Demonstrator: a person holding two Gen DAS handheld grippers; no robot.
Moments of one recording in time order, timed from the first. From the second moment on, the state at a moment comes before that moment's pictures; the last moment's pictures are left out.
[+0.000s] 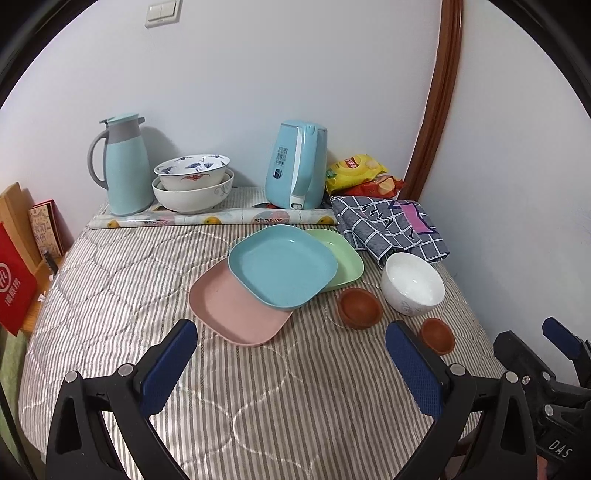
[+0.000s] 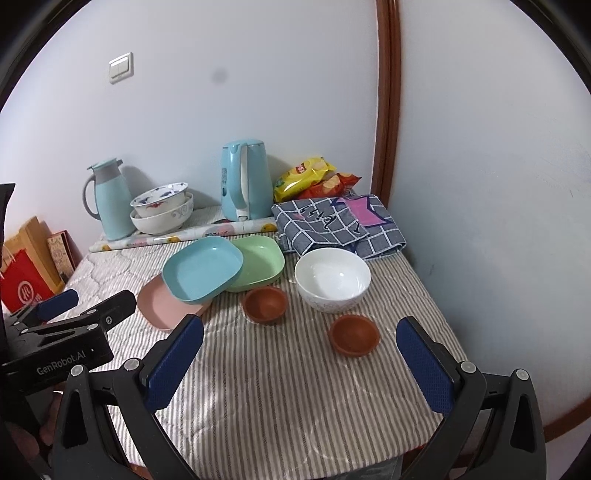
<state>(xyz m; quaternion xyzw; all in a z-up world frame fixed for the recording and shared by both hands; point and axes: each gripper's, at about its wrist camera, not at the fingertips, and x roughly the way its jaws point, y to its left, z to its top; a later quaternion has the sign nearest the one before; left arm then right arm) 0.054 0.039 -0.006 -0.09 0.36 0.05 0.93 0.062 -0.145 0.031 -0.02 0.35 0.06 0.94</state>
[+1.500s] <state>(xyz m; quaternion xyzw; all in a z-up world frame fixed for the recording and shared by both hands) 0.236 0.137 -0.099 -0.13 0.45 0.07 0.88 0.276 -0.054 -0.074 -0.02 0.47 0.15 0.87</state>
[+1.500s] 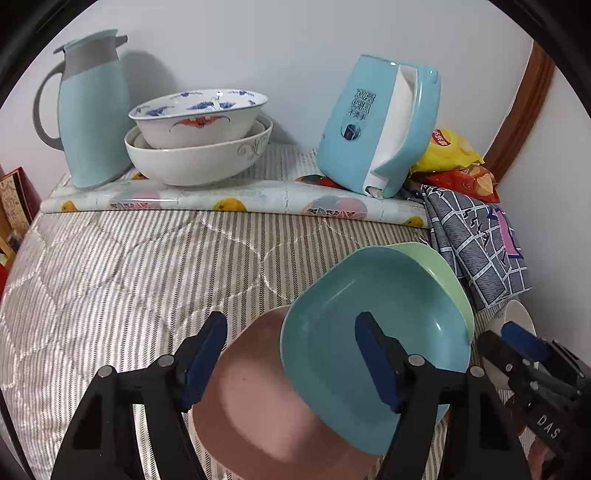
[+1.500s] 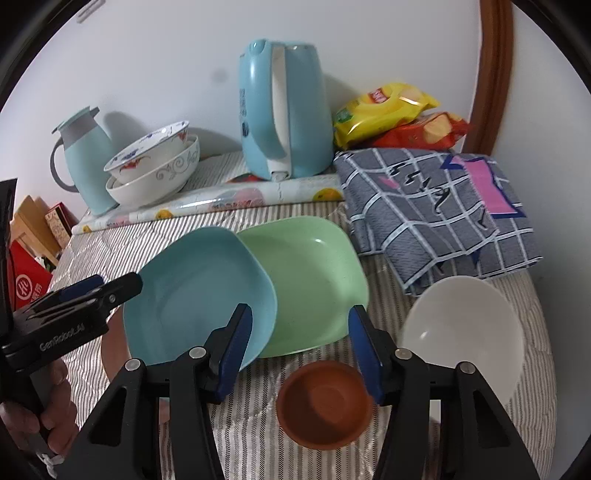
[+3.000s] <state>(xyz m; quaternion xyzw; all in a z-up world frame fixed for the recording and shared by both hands) 0.191 0.165 -0.072 -0.16 0.40 0.05 0.90 0.239 -0.007 -0.052 -0.04 0.44 0.17 0.88</state>
